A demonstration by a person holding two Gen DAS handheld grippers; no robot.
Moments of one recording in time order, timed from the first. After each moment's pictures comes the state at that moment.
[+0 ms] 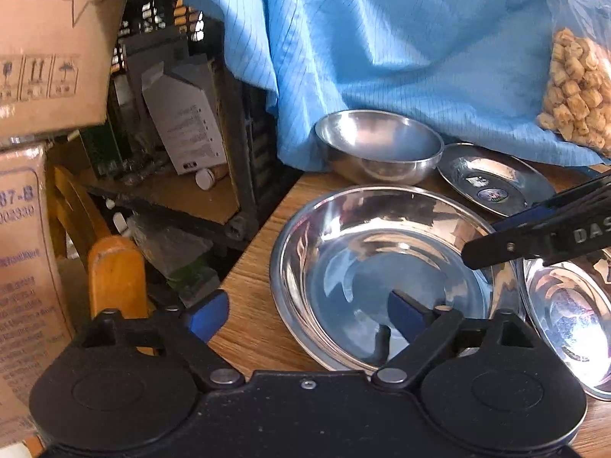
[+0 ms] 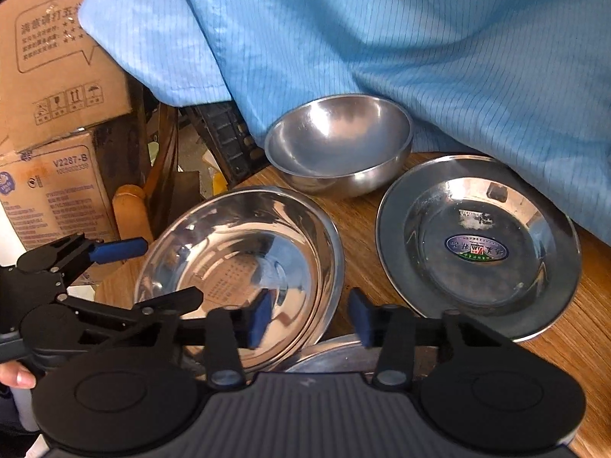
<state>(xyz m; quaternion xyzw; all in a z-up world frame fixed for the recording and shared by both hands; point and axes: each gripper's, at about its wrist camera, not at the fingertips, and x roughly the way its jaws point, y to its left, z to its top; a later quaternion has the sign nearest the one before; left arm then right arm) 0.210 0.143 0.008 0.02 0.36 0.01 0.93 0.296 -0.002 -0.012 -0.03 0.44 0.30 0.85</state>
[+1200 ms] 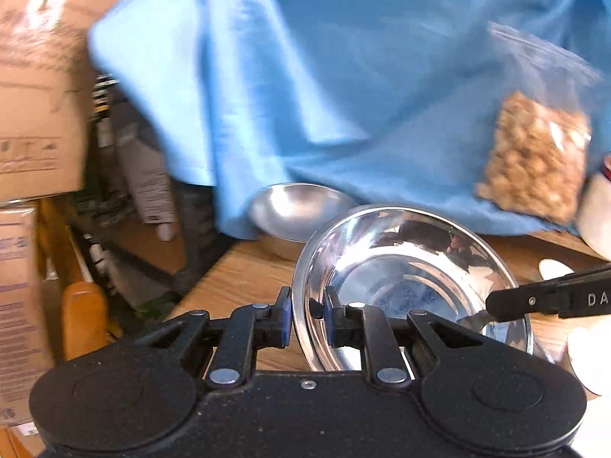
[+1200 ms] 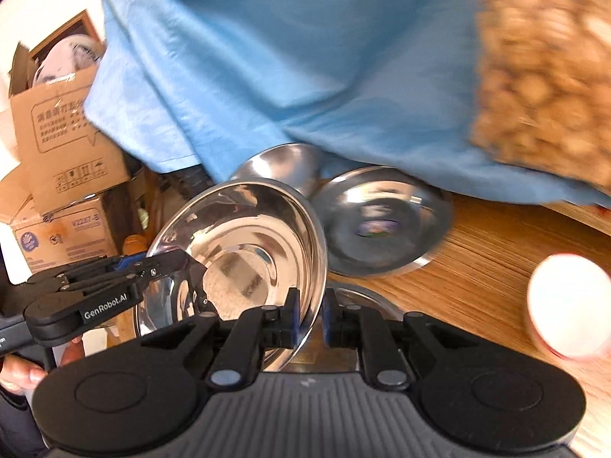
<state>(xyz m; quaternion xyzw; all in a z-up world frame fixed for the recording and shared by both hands) 0.193 0.076 0.061 -0.01 0.29 -0.02 0.96 0.237 -0.110 0.031 0.07 0.39 0.25 0.89</state>
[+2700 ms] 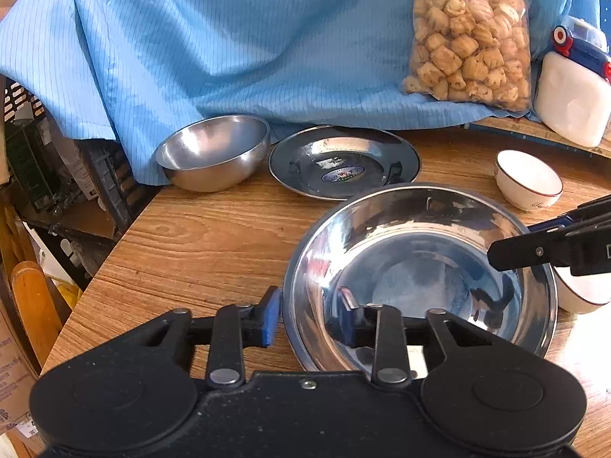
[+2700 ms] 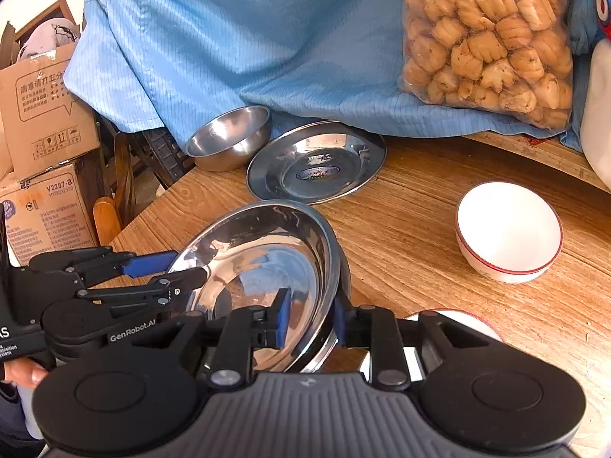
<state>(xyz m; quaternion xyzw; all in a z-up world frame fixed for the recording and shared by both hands) 0.184 0.011 0.020 0.07 0.37 -0.06 0.93 0.205 -0.145 0.010 0.04 0.41 0.21 0.89</state>
